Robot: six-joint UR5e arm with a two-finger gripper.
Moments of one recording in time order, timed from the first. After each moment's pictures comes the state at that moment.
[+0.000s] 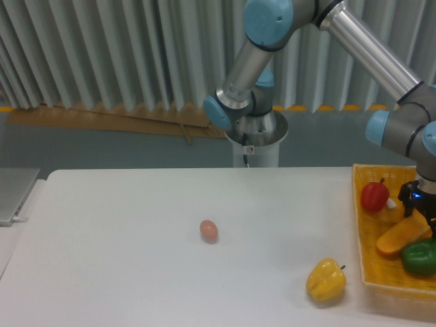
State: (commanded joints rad) arm 2.92 -2.07 -1.54 -1.02 1.66 1.91
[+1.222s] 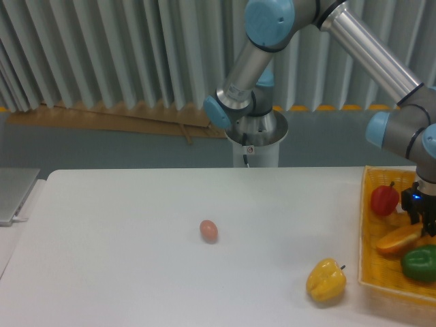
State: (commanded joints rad) arm 2.93 -2.07 -1.54 -1.02 1.66 1.91
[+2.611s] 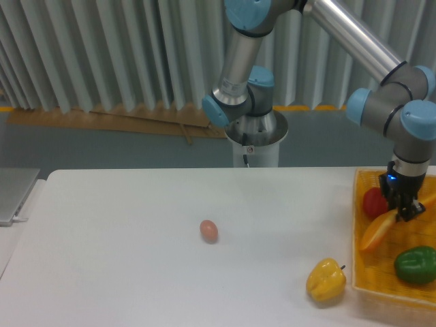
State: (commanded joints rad) arm 2.87 -1.89 -1.62 -1.17 1.55 1.90
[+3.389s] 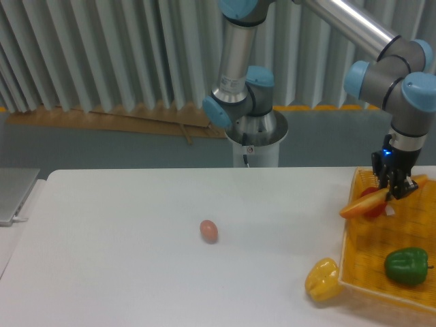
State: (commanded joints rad) arm 2.90 -1.80 -1.61 -1.31 1.54 1.92
